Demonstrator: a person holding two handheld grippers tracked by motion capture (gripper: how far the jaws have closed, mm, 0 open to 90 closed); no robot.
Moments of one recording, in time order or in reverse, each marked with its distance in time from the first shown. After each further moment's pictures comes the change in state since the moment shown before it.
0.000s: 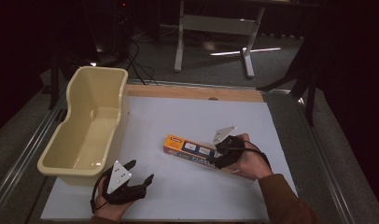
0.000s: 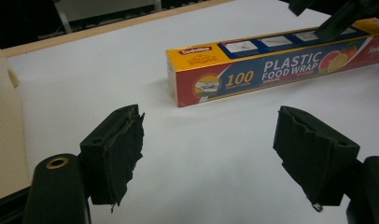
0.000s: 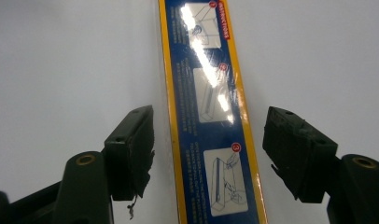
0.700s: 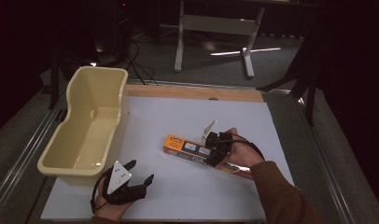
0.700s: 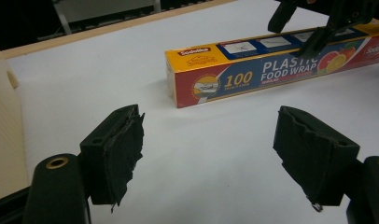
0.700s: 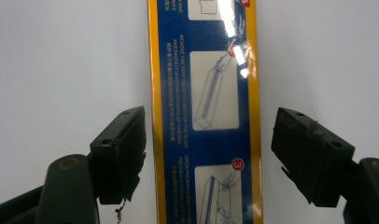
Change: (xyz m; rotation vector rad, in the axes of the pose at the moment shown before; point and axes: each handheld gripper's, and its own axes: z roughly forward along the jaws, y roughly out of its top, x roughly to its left) left arm -0.001 0.000 0.000 -0.002 -0.003 0.002; right arm -0.013 0.024 0.034 0.242 0.091 -0.040
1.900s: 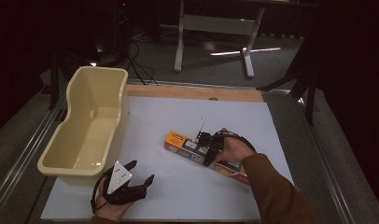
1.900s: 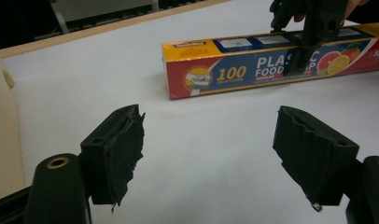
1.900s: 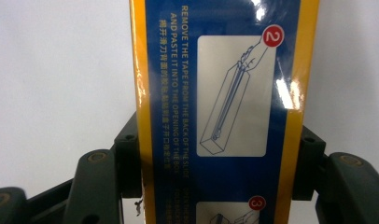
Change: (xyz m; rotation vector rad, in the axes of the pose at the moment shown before) left arm -0.001 0.000 0.000 0.002 -0.006 0.002; right arm -0.012 0.018 0.027 0.220 0.117 0.116
